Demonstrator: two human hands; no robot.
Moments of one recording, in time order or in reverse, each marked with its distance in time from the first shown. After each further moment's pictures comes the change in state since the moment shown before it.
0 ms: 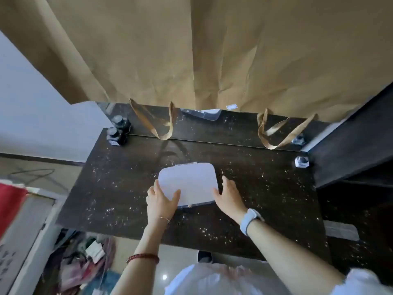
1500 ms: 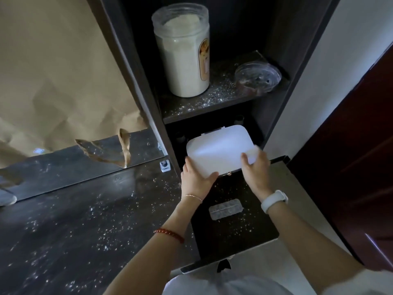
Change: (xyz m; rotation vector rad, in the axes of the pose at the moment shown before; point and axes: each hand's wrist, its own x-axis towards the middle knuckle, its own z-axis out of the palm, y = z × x) left_hand -0.189 0.331 0.289 -0.040 -0.340 0.507; right_hand -0.069 0.319 -0.305 0.414 0.877 0.095
